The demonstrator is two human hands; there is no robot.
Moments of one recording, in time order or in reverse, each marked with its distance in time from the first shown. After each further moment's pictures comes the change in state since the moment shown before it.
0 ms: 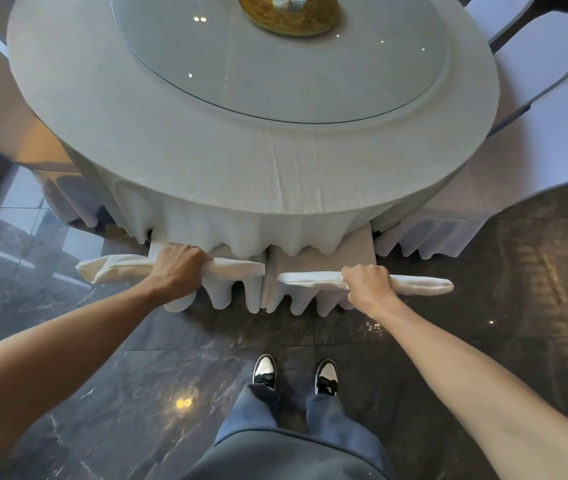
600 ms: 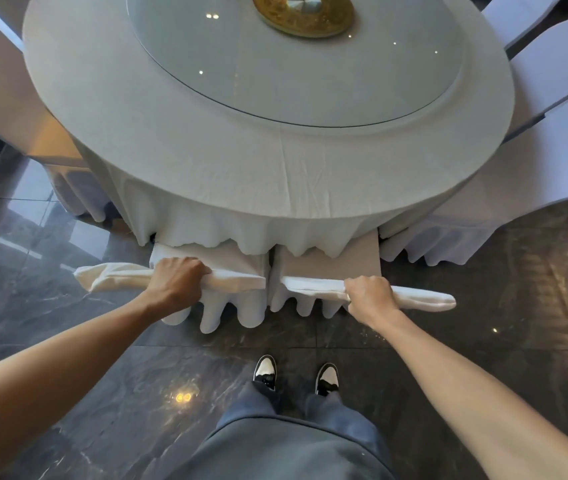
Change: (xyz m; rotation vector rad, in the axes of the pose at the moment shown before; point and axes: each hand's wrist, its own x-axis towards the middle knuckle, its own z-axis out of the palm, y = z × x) left_hand -0.020 -0.004 0.006 0.016 -0.006 -0.044; right_hand 0.003 -0.002 0.002 -0.041 -0.046 -0.060
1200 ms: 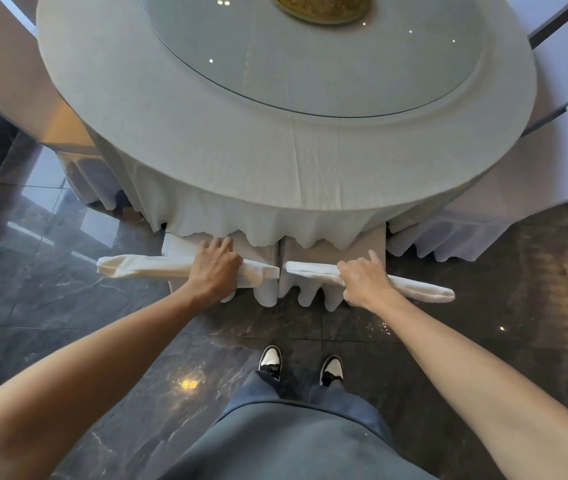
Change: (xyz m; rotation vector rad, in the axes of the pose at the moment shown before) left_hand 0.015 0.046 0.008 0.086 0.039 0.058; right_hand 0.022 -0.019 -0.009 0.060 0.024 -0.091
